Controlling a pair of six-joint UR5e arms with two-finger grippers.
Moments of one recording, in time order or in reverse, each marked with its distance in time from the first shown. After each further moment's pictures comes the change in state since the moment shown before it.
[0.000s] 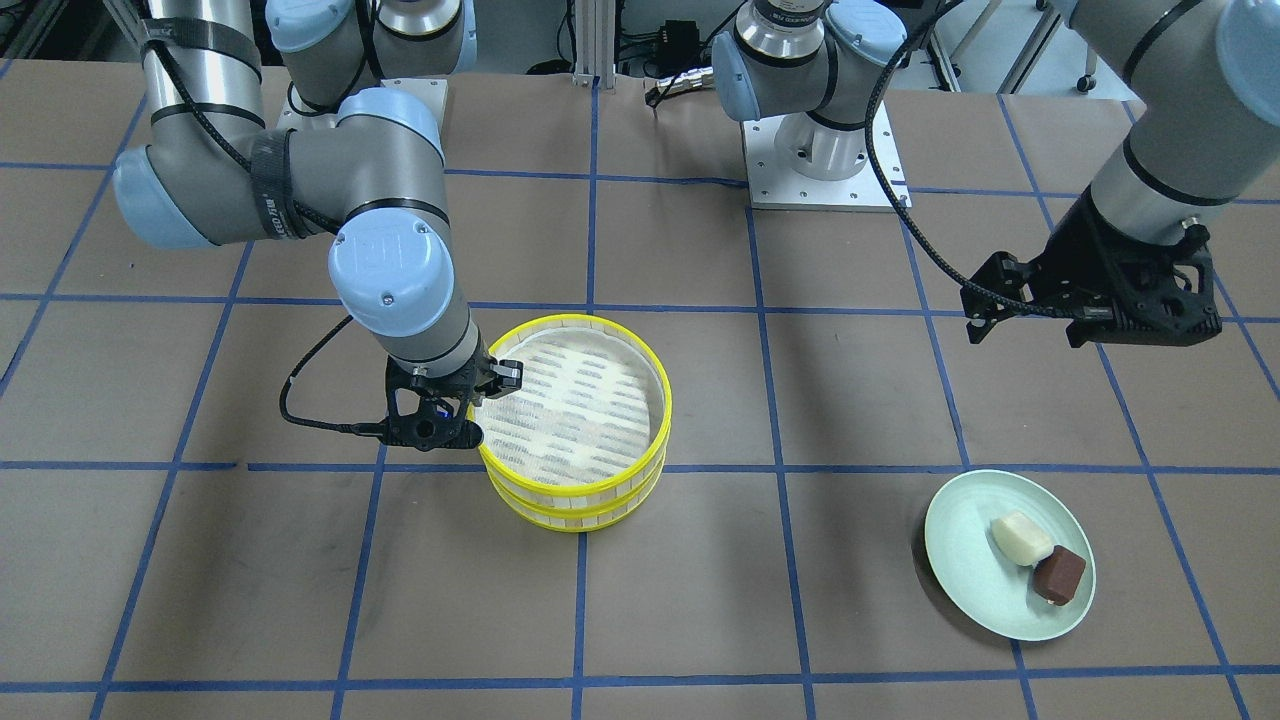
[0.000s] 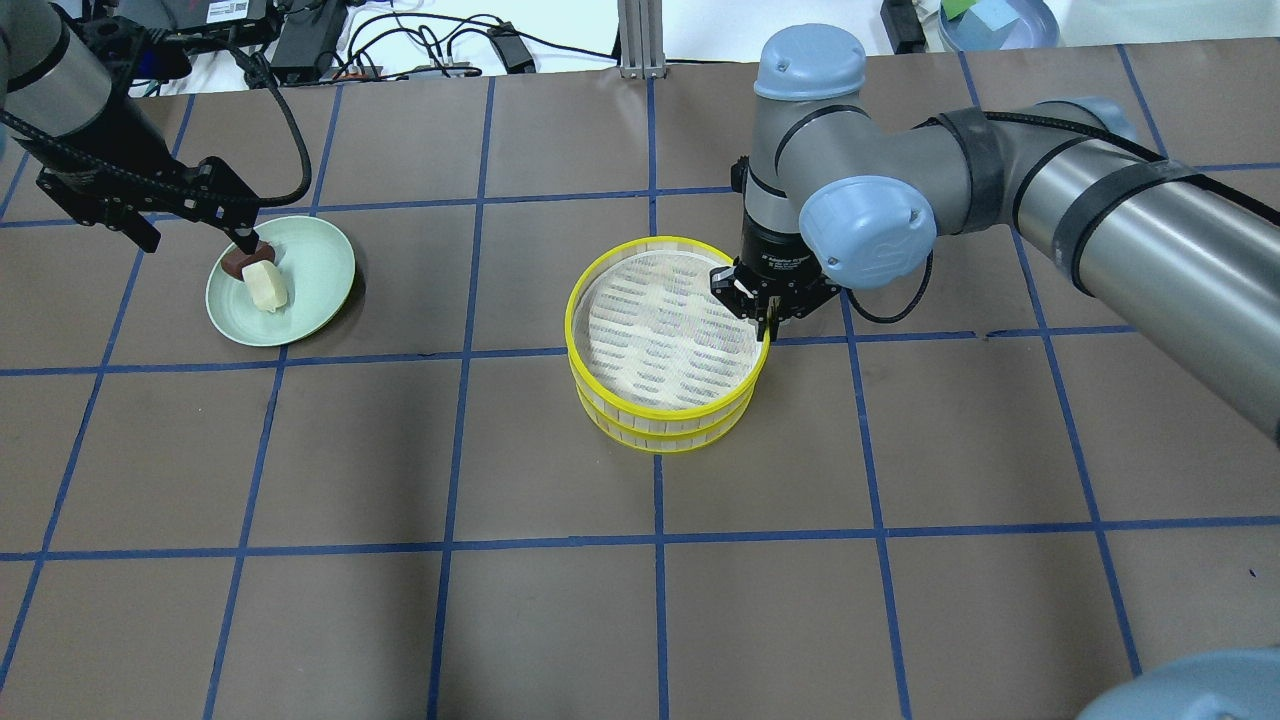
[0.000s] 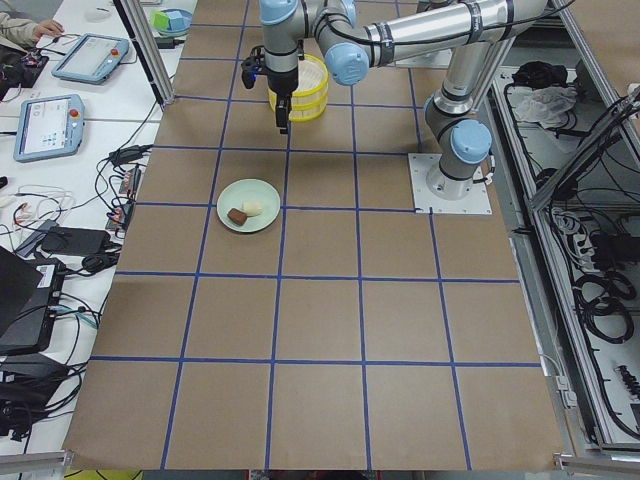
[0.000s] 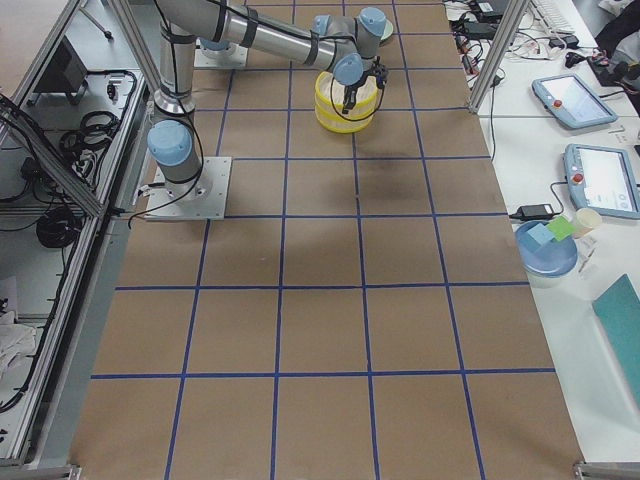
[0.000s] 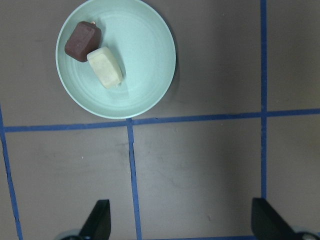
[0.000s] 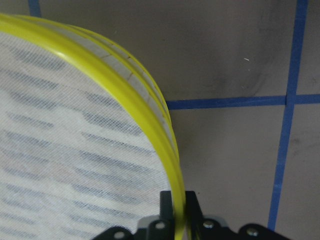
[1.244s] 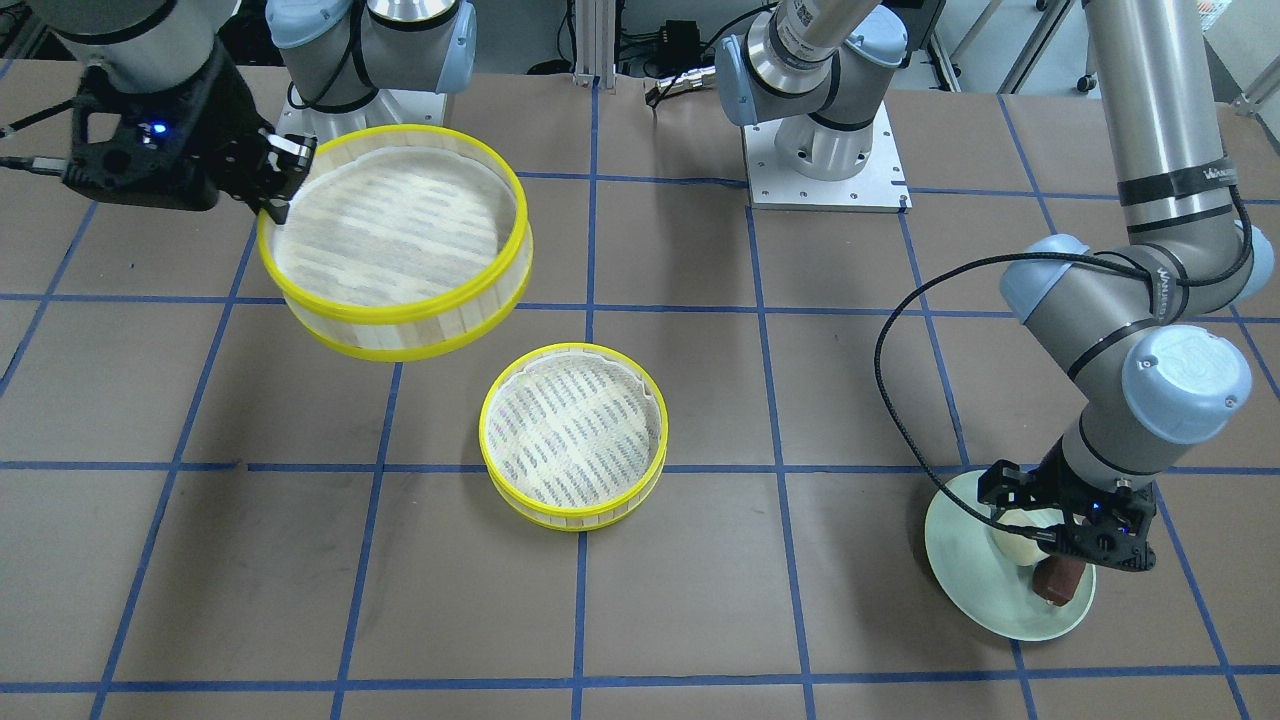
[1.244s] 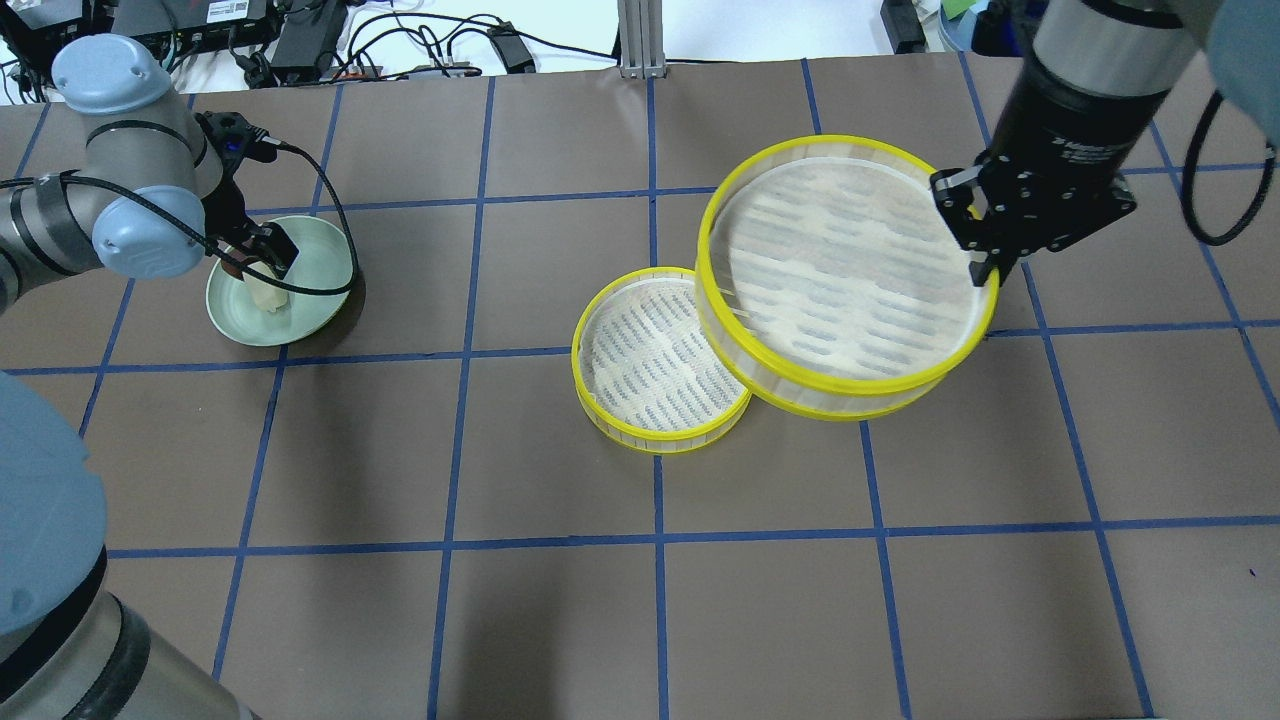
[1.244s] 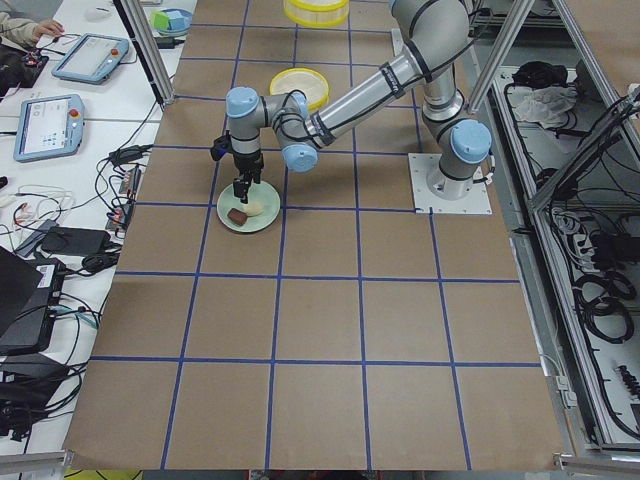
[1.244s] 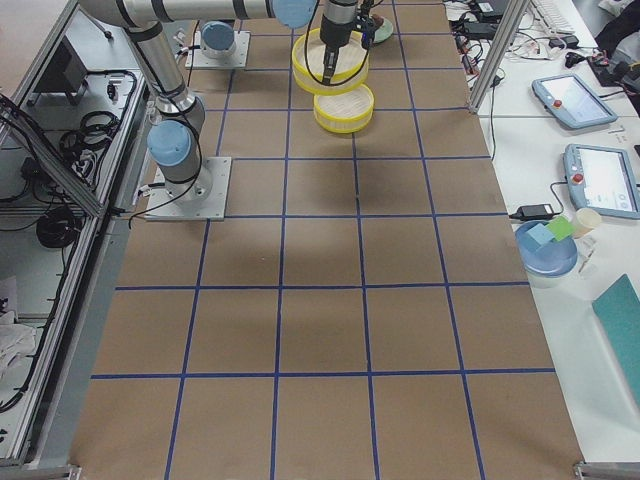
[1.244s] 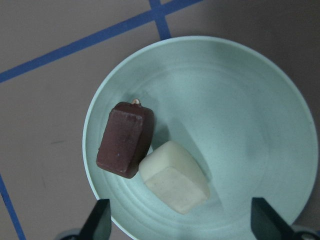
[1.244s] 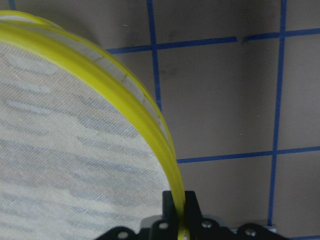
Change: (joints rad) left arm 0.040 -0.393 -0.035 0.539 0.124 0.282; right arm -0.288 -0.376 -0.121 0.476 -0.067 -0.258
